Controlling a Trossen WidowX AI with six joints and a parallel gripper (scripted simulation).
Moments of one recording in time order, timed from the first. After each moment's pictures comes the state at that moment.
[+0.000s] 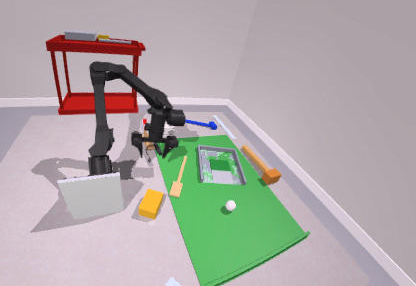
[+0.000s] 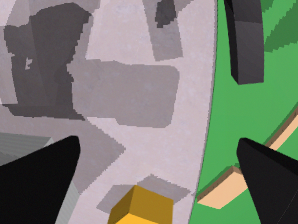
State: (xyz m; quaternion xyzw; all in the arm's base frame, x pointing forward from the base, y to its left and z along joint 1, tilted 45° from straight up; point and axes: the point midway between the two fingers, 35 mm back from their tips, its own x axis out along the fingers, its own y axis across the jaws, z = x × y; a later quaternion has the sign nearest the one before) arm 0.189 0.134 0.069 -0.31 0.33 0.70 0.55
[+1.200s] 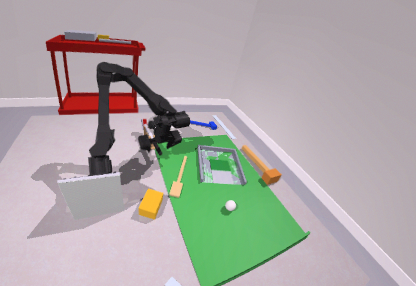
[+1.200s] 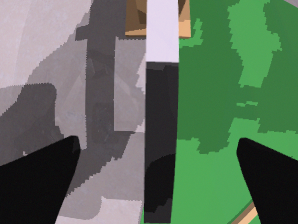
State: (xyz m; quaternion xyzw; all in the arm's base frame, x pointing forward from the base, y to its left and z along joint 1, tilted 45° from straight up) arm 0.218 0.195 0.095 -0.23 0.12 0.75 0.60
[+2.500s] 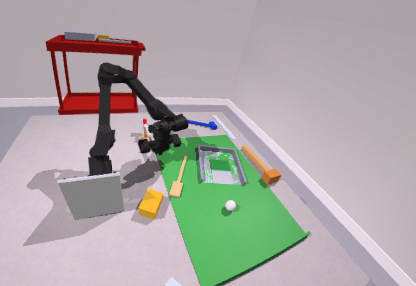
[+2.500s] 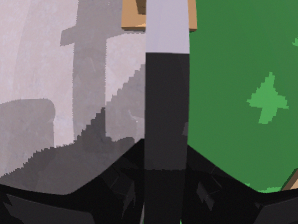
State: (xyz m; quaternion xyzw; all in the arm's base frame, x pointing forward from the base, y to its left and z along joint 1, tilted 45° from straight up) arm 0.215 0.211 0.080 -0.23 0.12 0.75 0.60
